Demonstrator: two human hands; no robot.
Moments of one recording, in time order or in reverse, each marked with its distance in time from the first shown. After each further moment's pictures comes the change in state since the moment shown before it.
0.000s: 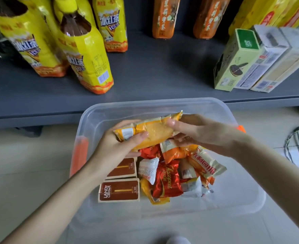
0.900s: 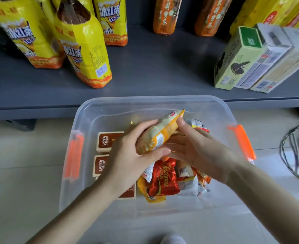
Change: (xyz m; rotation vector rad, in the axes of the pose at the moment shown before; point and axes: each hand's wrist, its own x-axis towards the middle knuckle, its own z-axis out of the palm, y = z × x) left_hand -0.008 -0.024 0.023 0.321 0.012 0.384; right_hand -0.011 0.022 0.033 0.552 0.040 0.001
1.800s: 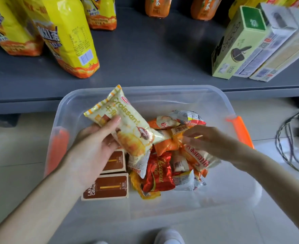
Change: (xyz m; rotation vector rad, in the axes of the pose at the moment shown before) left_hand 0.019 -0.013 -0.022 -0.903 0.162 -0.597; right_hand 0.002 0.011 -0.061 -0.764 0.244 0.112
